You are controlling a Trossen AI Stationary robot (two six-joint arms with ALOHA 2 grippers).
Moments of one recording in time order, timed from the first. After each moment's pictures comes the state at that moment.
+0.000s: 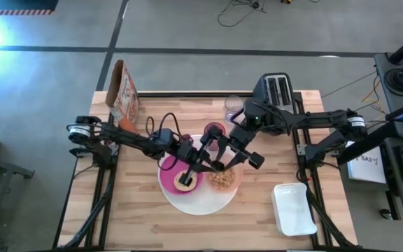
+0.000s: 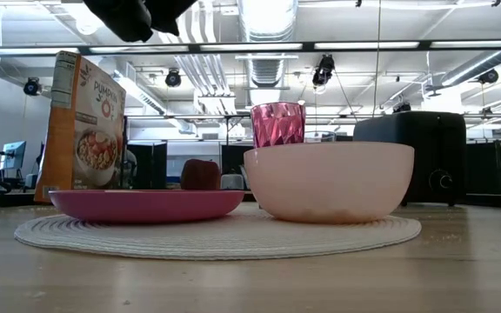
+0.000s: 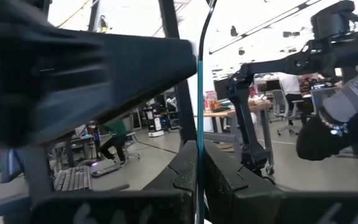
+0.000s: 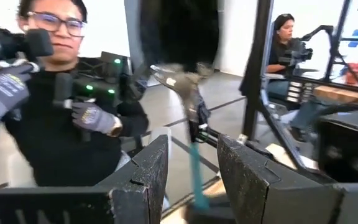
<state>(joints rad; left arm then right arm) -0.04 1.71 0.98 1.12 0.46 0.01 -0.02 1.49 1.31 0.17 -1.00 -0.03</state>
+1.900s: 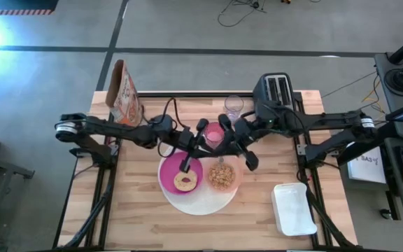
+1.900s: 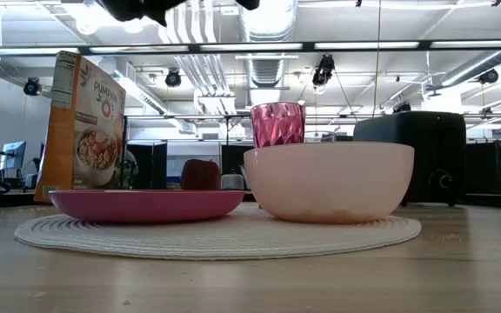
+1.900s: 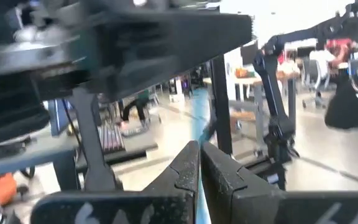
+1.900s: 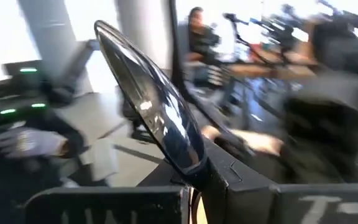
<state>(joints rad) 0.02 1.57 1.01 0.77 0.45 0.06 0.01 1.37 1.30 0.03 -0.57 0.07</state>
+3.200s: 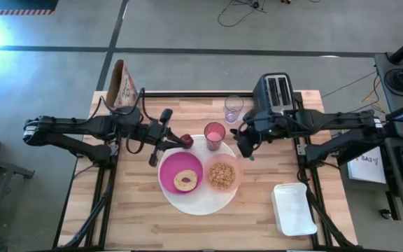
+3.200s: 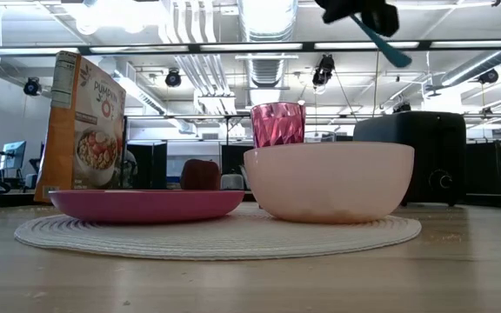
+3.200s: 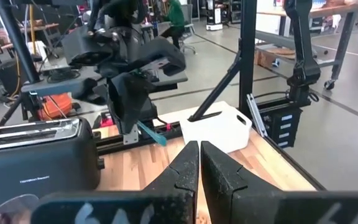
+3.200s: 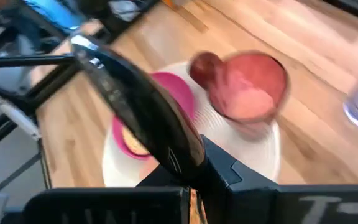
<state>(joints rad) 0.00 1.07 0.99 -0.05 0.22 0.15 0.04 1.25 1.30 -0.74 0.13 0.68</state>
